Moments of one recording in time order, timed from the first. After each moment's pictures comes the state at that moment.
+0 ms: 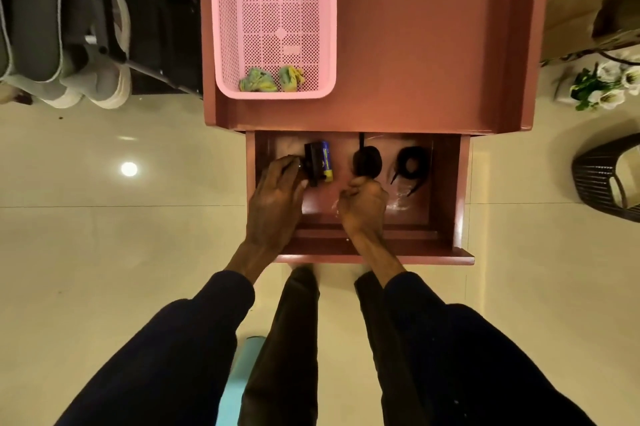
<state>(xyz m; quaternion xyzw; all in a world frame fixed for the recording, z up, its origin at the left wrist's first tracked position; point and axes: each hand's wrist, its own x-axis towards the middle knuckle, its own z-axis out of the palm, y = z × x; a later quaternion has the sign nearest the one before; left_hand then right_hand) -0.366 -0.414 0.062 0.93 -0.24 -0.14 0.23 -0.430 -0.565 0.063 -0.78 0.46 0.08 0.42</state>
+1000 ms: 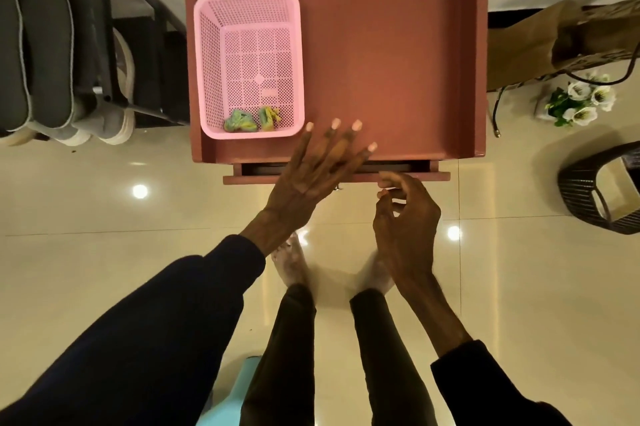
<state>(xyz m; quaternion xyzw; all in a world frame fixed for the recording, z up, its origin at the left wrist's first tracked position) -0.317 -0.518 0.122 0.83 -0.56 0.08 -0.04 -0.445 -0.645 0.175 -0.78 0.42 -0.10 0.46</state>
